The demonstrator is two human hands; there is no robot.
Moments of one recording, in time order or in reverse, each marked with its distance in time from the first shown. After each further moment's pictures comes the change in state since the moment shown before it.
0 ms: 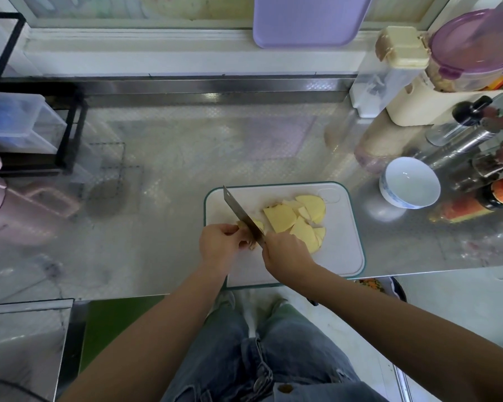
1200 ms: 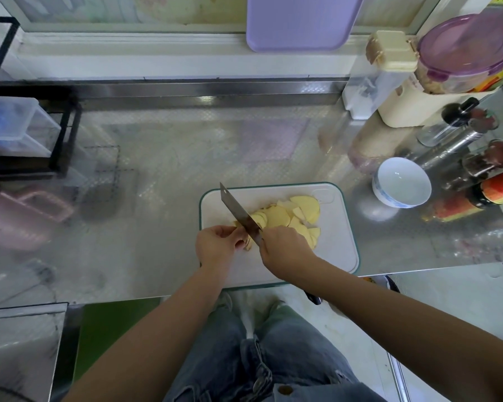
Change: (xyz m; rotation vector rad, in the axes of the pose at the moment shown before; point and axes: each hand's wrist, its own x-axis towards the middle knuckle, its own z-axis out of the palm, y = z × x) left_hand 0.000 -0.004 0.009 -0.162 0.115 -0.105; right_hand -0.008 -0.004 -0.025 -0.034 -0.006 -0.031
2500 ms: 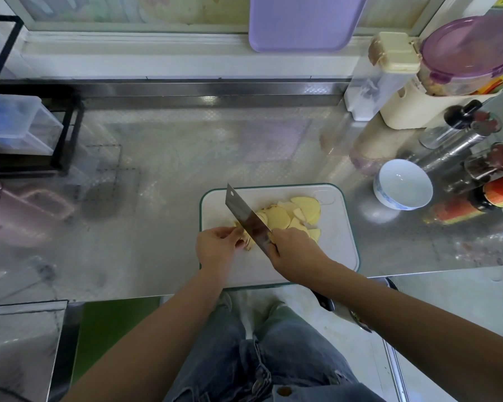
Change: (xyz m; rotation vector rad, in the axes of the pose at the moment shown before) left_hand -0.001 -0.003 0.001 -0.020 0.006 -0.004; right_hand -0.018 0.012 -0.015 0.094 -0.035 -0.050
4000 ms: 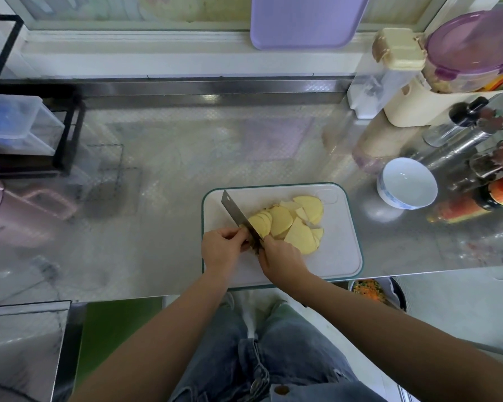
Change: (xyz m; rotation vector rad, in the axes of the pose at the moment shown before) left_hand 0.001 -0.005 0.002 0.029 -0.050 0.073; right_hand 0.032 0.008 0.067 0.057 0.049 0.082
